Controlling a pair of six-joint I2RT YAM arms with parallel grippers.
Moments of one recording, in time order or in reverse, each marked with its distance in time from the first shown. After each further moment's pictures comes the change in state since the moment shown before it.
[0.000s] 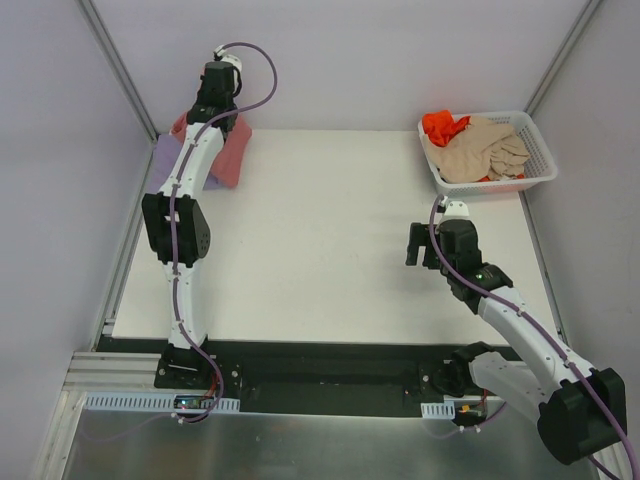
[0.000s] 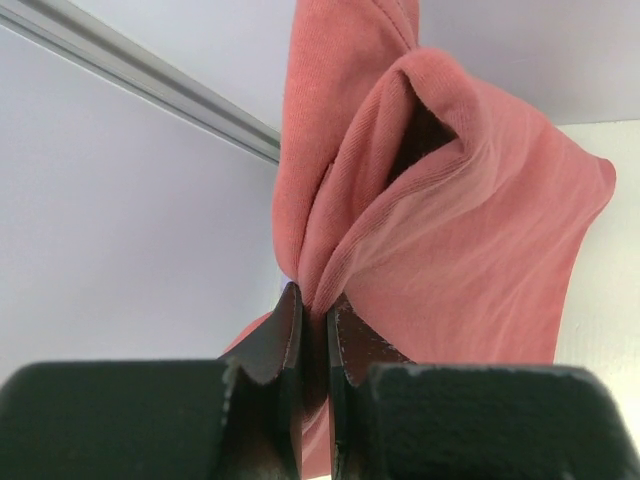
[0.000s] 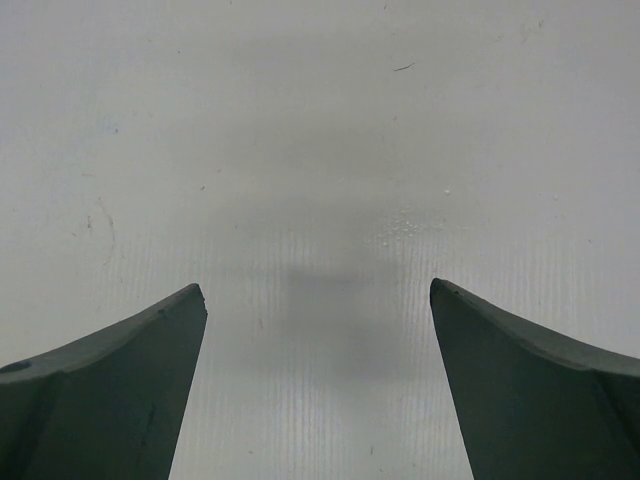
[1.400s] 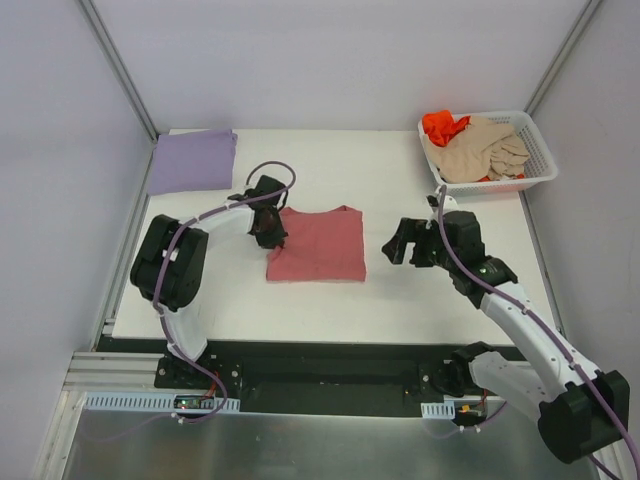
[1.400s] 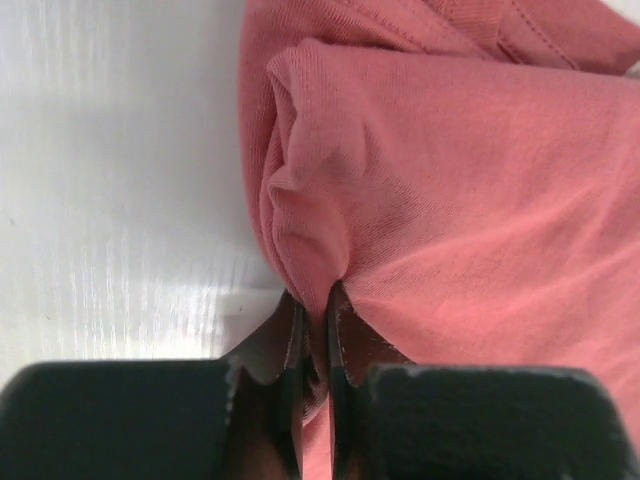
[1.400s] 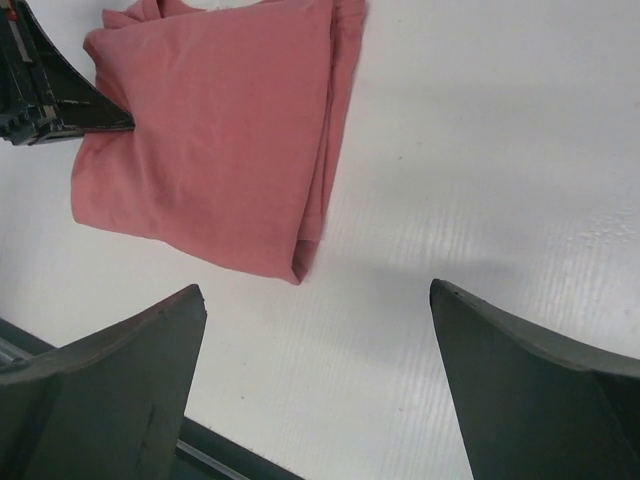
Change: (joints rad) left arm -0.268 -0.426 -1.145 -0.018 0.546 -1.127; right arm 0.010 0.024 0.095 -0.039 -0.386 0.171
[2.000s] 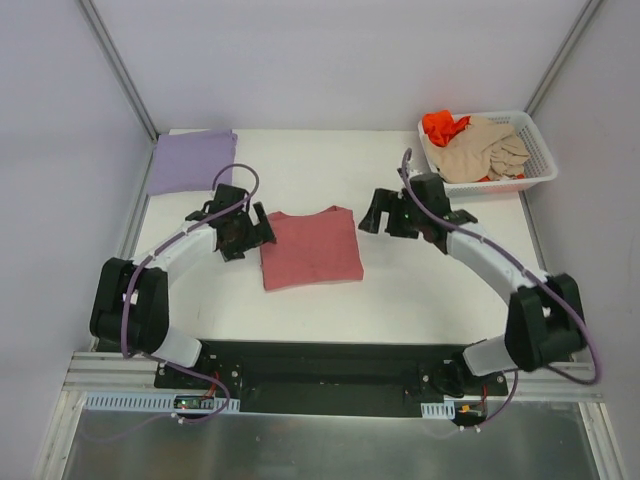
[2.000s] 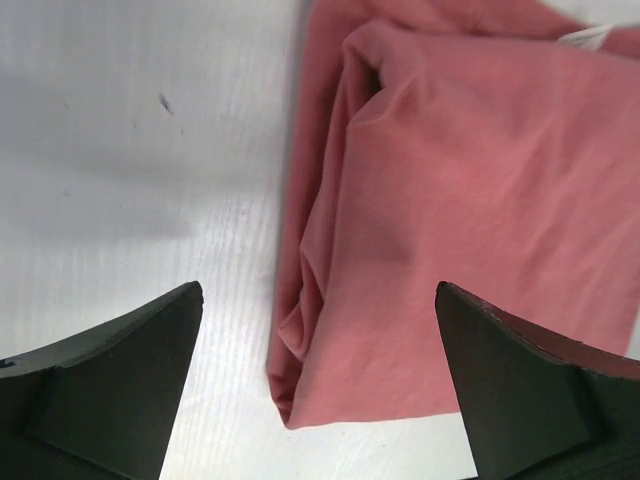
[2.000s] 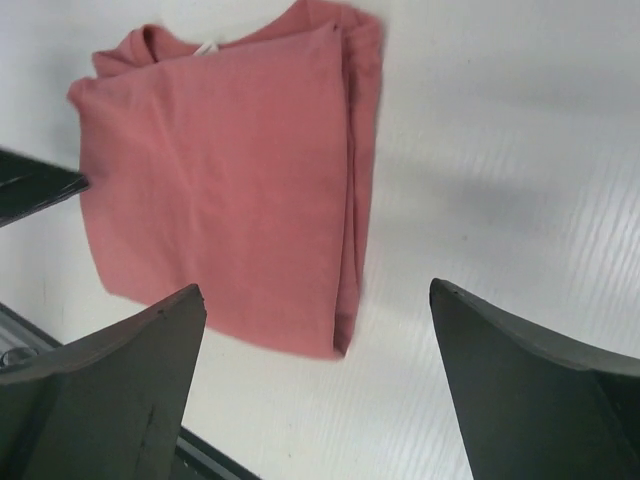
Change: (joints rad) left arm 0.132 -0.328 -0.169 0.013 0.069 0.050; right arm 0.000 0.573 0.367 0.040 -0.078 0.047
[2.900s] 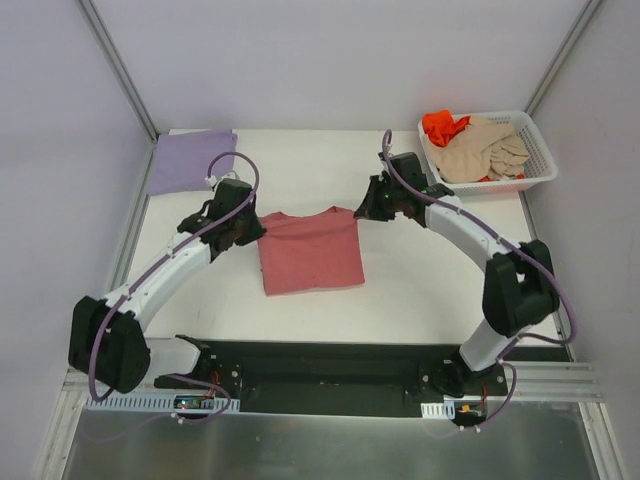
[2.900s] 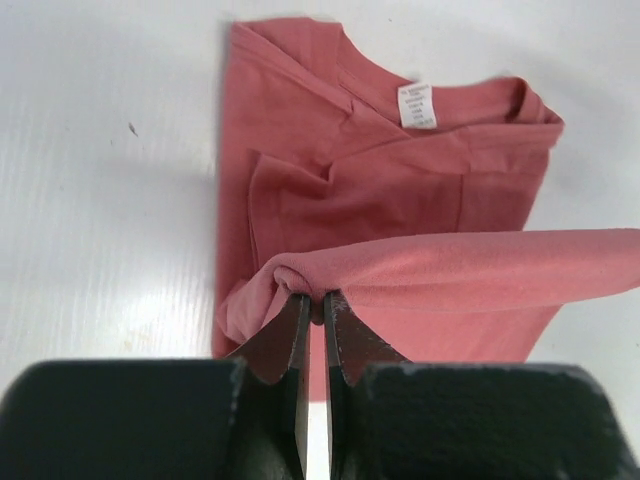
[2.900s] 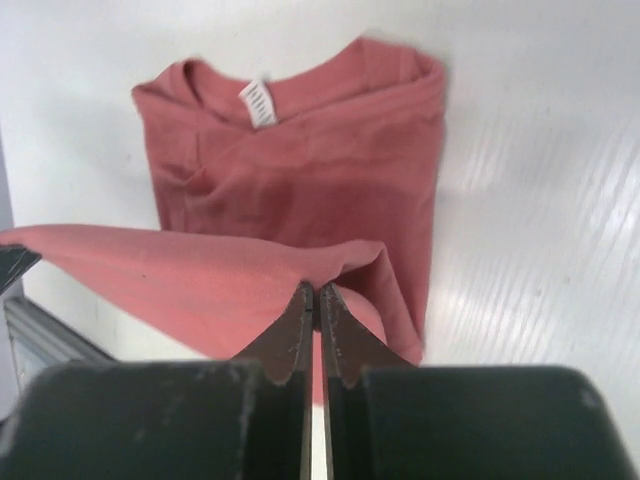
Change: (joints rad) left arm -0.150 -0.243 0.011 -0.071 -0.183 -0.088; right arm 0.056 0.069 0.145 -0.085 -0.021 0.089
